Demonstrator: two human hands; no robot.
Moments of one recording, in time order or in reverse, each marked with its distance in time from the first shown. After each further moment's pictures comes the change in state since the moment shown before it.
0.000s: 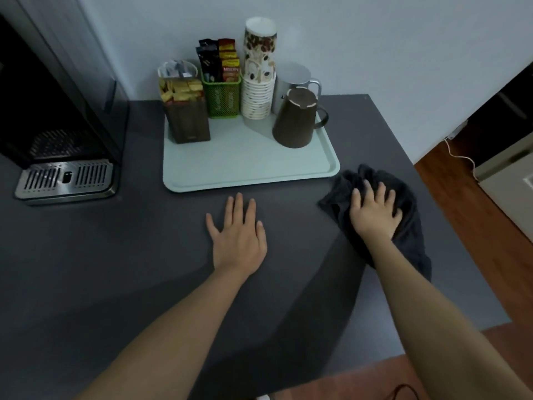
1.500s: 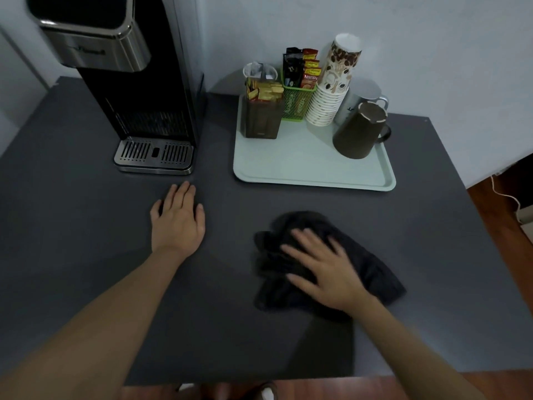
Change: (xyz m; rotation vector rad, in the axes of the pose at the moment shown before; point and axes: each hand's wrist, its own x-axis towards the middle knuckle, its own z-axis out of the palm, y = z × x) left_hand -0.021 -0.186 -0.054 -0.014 0.159 -0.255; right_hand -0.150 -0.067 0.047 -0.178 -0.097 -1.139
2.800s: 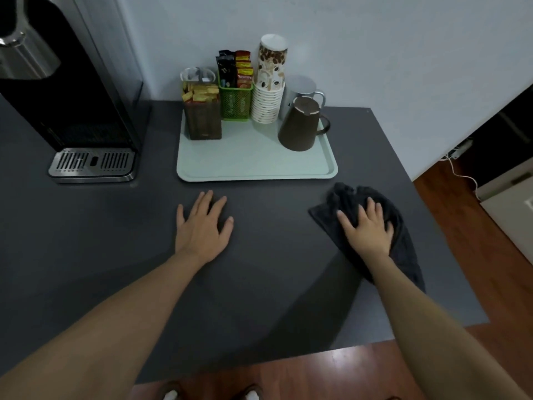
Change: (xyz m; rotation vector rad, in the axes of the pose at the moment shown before) left_hand -0.025 0.119 0.032 0.008 -0.139 0.236; right_hand -0.044 0.148 -0.032 0.129 0.025 0.946
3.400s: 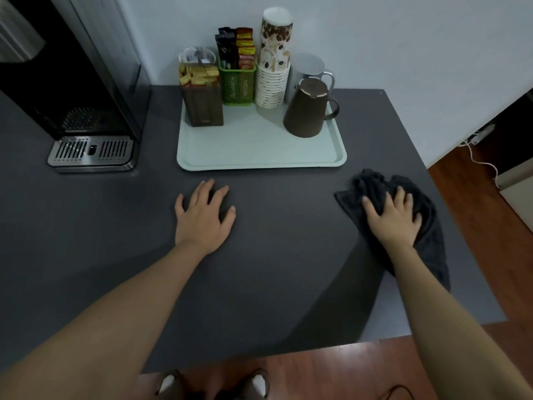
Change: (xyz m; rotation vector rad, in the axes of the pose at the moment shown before) left_hand 0.001 0.000 0.006 0.012 0.053 -0.019; right_hand 0.019 0.024 -0.005 0.000 0.026 0.075
